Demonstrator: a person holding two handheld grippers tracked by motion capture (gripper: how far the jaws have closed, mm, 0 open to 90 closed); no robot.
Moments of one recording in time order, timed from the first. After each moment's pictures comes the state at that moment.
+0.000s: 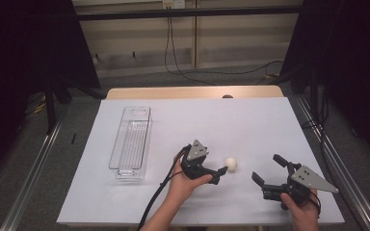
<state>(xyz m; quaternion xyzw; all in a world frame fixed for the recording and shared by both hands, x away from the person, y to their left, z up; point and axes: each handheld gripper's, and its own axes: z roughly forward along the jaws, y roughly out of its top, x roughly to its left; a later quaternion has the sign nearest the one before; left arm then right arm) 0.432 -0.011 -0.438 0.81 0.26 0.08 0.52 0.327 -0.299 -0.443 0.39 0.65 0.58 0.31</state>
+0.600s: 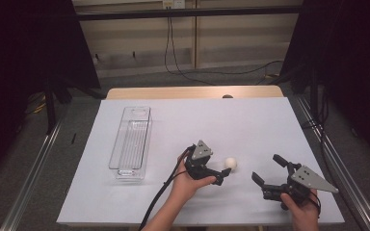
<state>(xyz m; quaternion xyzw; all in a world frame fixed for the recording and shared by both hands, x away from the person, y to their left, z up) 0.432 -0.021 -0.441 0.82 0.26 0.07 0.51 0.327 -0.298 -0.443 0.39 0.64 0.58 0.31</state>
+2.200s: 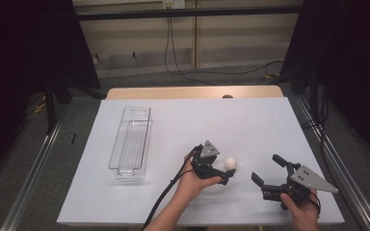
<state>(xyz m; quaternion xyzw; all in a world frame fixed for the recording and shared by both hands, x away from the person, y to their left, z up) 0.438 -0.039 -0.450 0.83 0.26 0.05 0.48 0.327 -0.297 -0.442 0.39 0.65 0.58 0.31</state>
